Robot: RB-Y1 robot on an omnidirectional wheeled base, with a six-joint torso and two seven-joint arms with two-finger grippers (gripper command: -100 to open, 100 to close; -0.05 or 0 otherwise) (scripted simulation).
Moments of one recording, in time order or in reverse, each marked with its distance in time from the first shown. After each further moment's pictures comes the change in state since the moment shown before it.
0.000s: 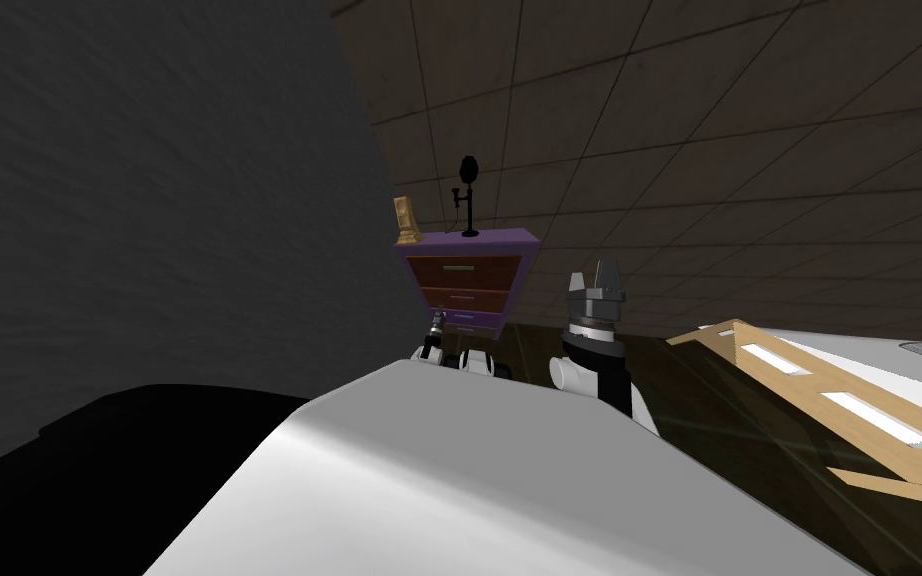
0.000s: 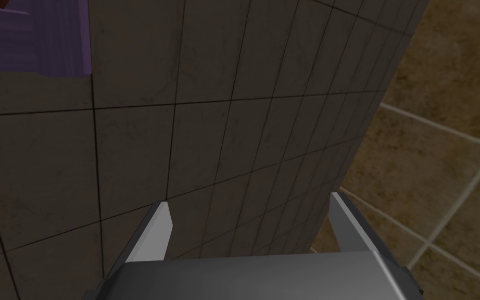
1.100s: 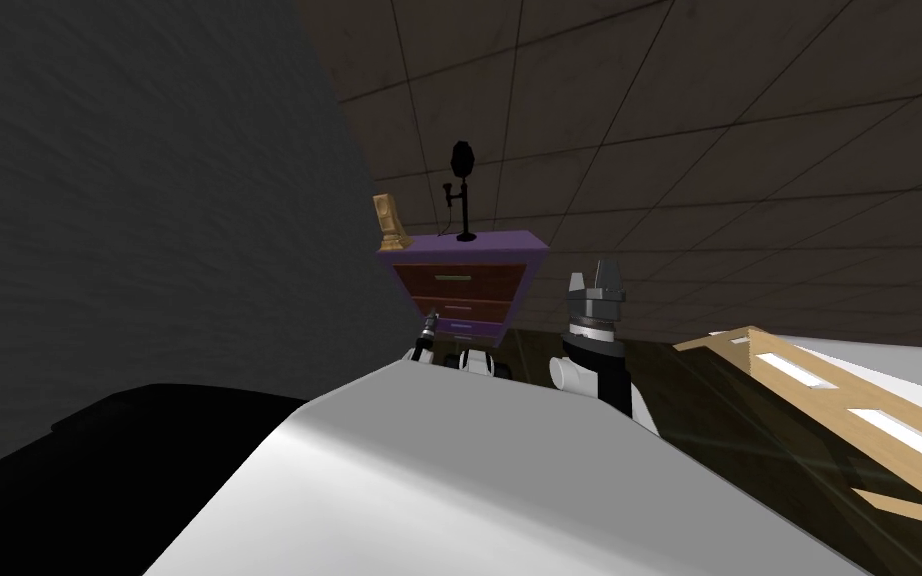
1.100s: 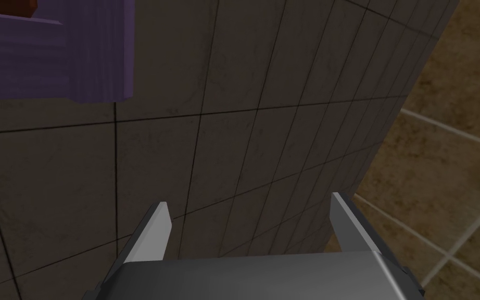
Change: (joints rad) left arm 0.026 0.094 0.003 0.023 0.005 -0.034 0.007; right arm 0.000 0.000 0.000 0.000 0.000 0.000 0.000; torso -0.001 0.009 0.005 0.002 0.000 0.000
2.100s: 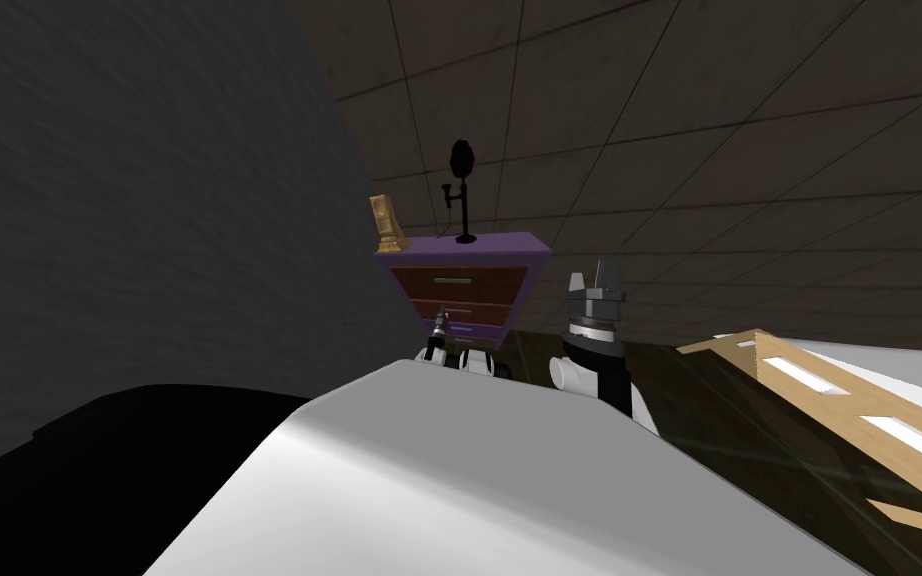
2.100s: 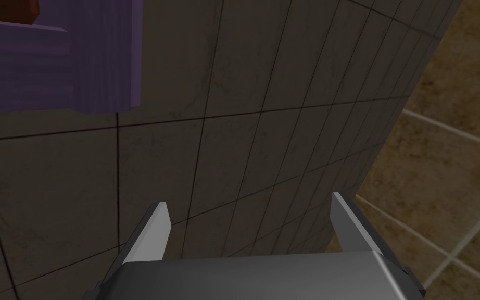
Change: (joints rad) left arm -0.037 -0.140 0.008 0.019 0.004 0.007 -0.009; right arm 0.000 0.000 0.000 0.000 0.000 0.000 0.000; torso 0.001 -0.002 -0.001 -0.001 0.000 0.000
